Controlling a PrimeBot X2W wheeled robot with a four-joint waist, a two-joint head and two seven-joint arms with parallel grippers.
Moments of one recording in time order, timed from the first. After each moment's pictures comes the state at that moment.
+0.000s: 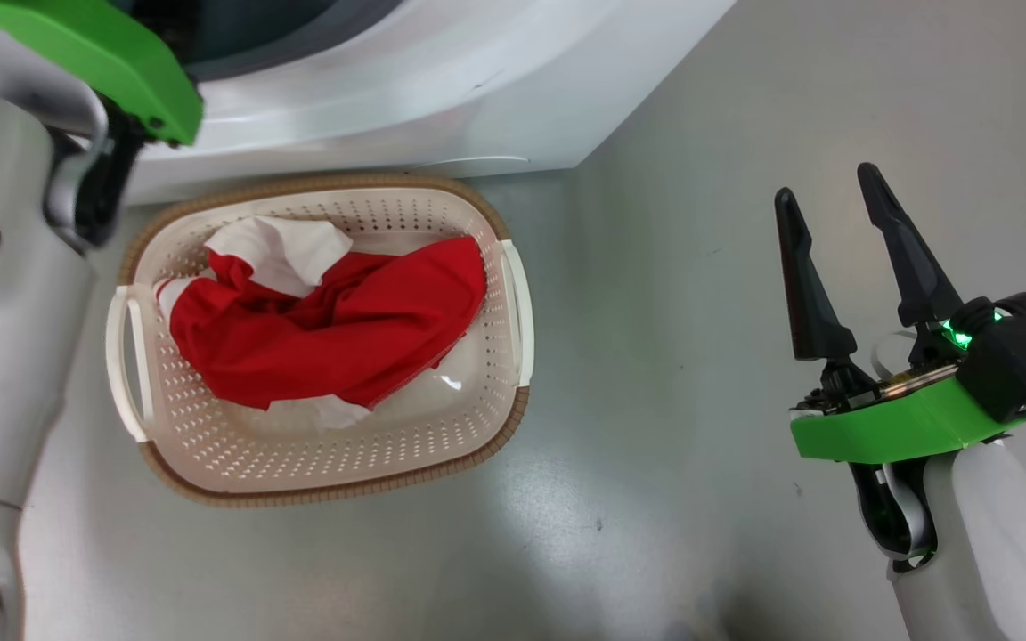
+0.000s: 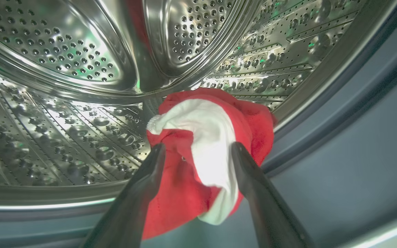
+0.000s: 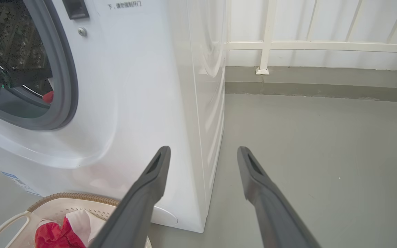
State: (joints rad) left arm -1.26 0.27 -0.47 0.87 -0.62 -0.12 -0.14; right arm -0.34 -0.05 0.05 0.07 0.24 0.12 -0.26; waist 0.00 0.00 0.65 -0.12
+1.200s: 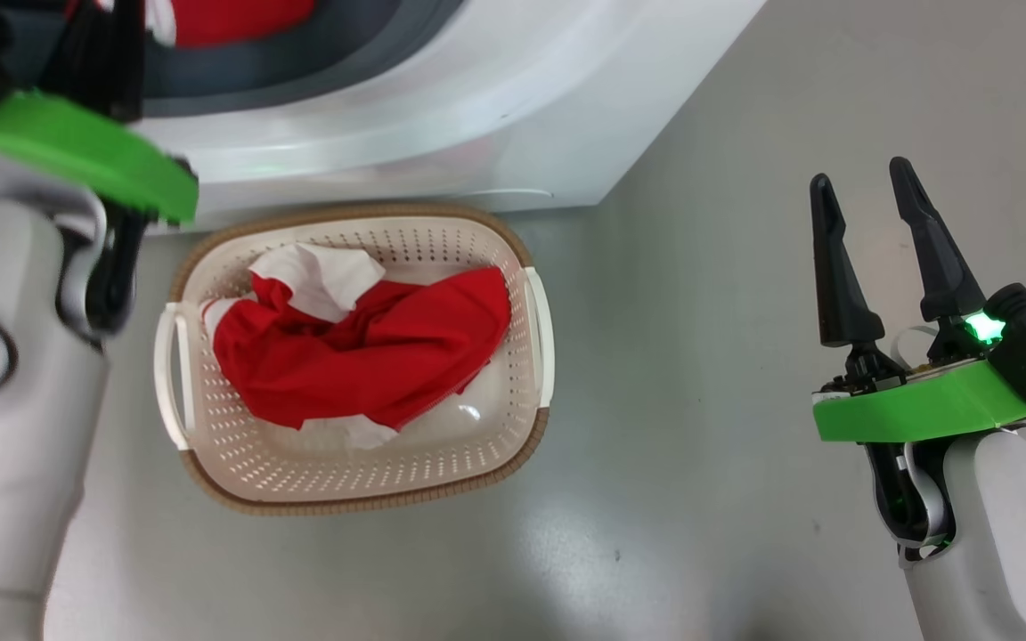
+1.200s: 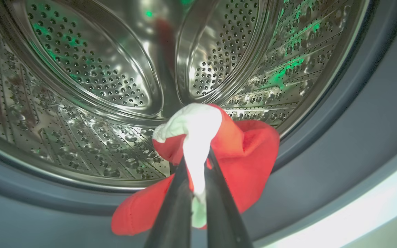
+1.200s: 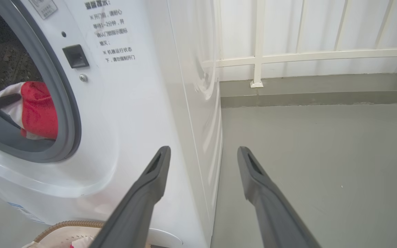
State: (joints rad) left arm -1.08 0.28 -0.36 0.74 -0.59 -0.11 -0.25; right arm -0.35 -0.05 0.01 0.11 0.31 0.12 -0.26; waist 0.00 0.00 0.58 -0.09
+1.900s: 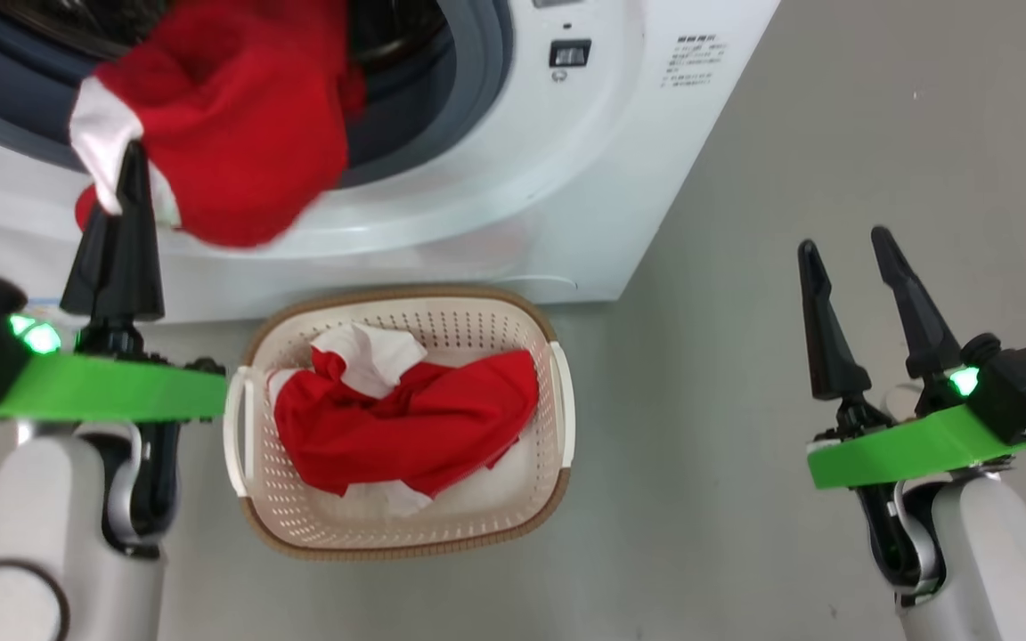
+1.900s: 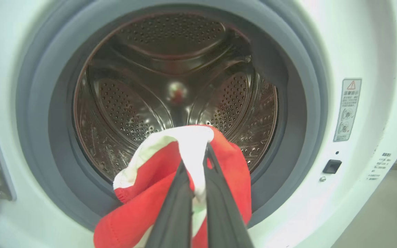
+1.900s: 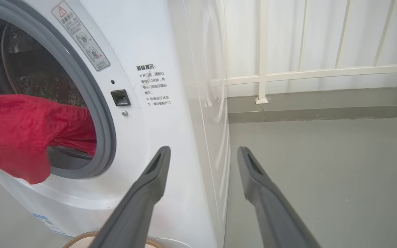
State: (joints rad) left arm -0.56 0.16 -0.02 0.26 -0.42 -0.10 -0.25; right arm -0.28 -0.05 0.02 0.15 0.32 0.12 -0.26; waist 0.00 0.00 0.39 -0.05
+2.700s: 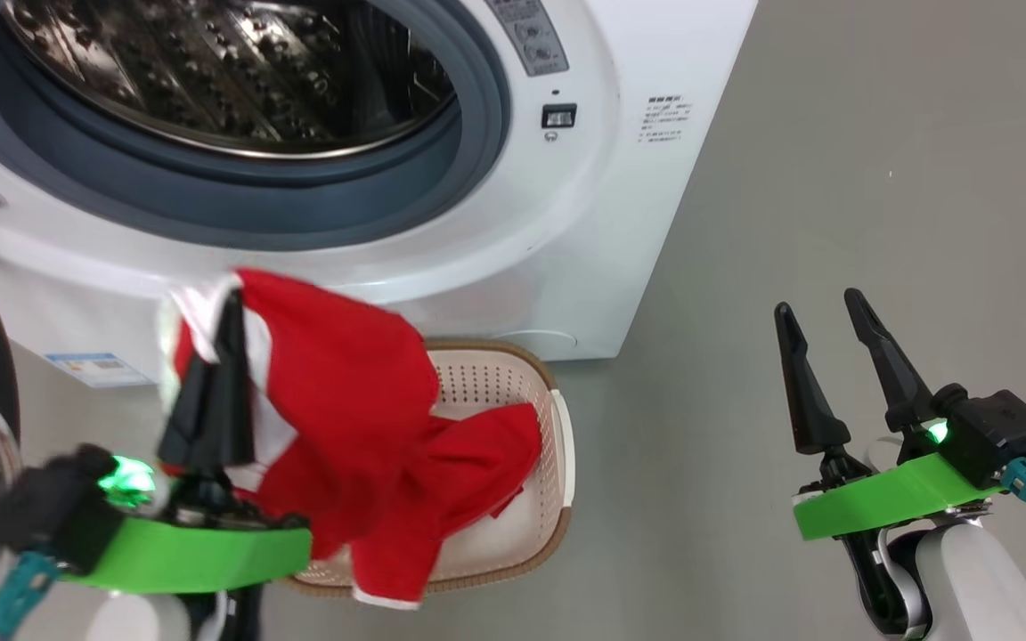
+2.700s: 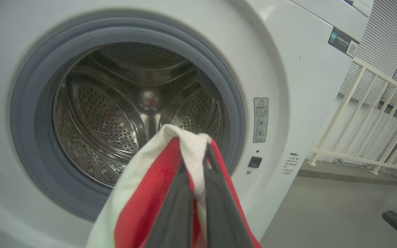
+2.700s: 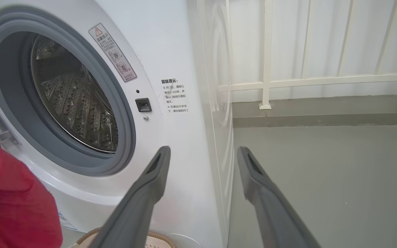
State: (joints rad) left arm -0.24 0.05 -0.04 -0.04 -0.38 -0.10 -0.26; right arm -0.20 -0.05 0.04 0.17 0.32 0.12 -0.26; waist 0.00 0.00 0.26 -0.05
